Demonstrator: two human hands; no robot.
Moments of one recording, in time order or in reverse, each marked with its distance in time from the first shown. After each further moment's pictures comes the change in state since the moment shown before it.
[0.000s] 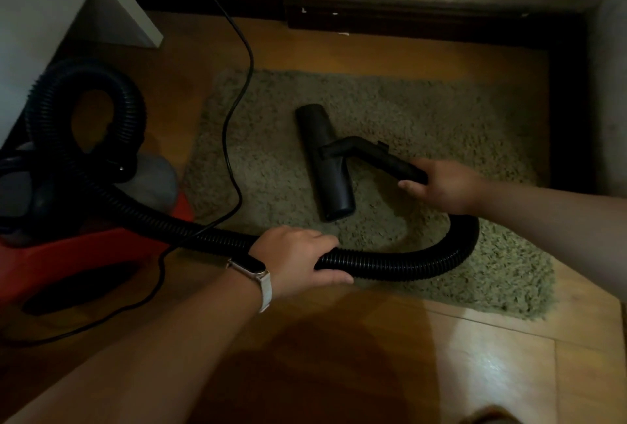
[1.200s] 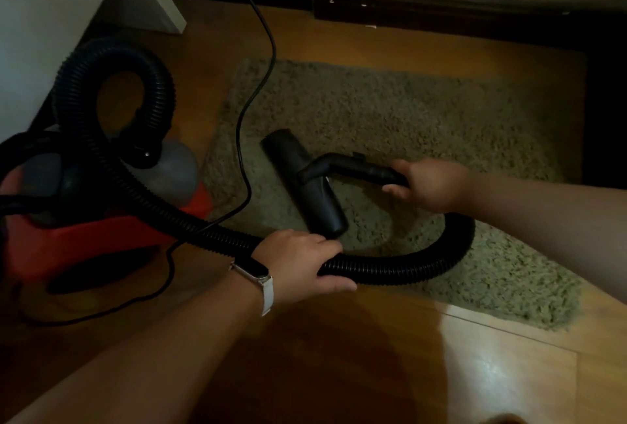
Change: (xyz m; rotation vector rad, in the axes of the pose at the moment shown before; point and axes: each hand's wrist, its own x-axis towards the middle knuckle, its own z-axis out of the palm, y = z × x) left_hand -0.024 -0.015 0.003 -0.003 0.001 -0.014; right_hand 0.021 -0.063 0.007 -0.330 -0.073 -0.206
